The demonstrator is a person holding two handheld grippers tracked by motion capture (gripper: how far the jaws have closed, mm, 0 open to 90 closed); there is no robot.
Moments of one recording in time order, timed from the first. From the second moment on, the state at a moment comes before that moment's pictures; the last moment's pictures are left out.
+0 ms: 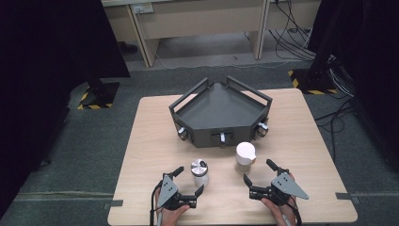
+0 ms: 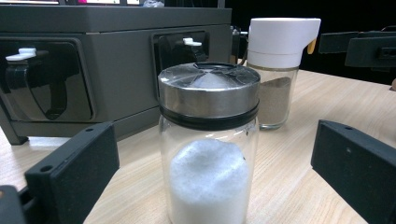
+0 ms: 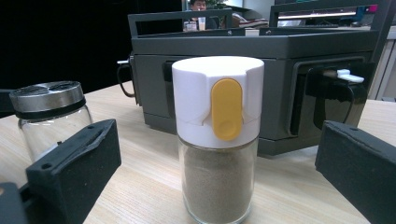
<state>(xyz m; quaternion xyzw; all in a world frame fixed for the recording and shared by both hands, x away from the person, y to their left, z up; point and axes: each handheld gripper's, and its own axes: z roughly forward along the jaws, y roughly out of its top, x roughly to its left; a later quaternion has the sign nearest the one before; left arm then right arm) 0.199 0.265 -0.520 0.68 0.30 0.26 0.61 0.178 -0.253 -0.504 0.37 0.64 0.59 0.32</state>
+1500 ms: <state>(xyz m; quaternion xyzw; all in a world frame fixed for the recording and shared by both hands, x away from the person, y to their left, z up) 0.198 0.263 -0.522 0.68 0.29 0.26 0.62 0.178 -0.253 -0.505 0.37 0.64 0.59 0.32</state>
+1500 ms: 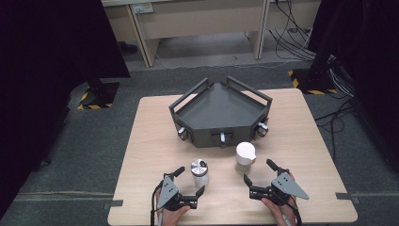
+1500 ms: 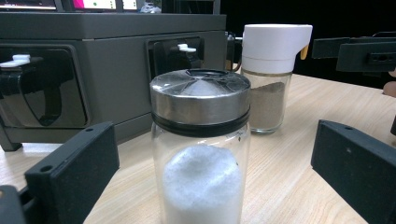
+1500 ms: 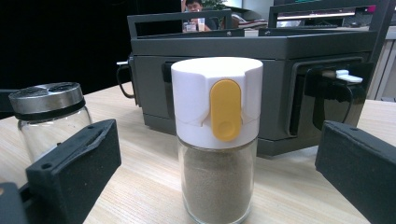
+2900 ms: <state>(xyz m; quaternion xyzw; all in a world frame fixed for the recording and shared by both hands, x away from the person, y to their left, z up) 0.215 0.252 -0.517 0.69 0.30 0.26 0.61 0.178 -0.253 -0.505 0.37 0.64 0.60 0.32</state>
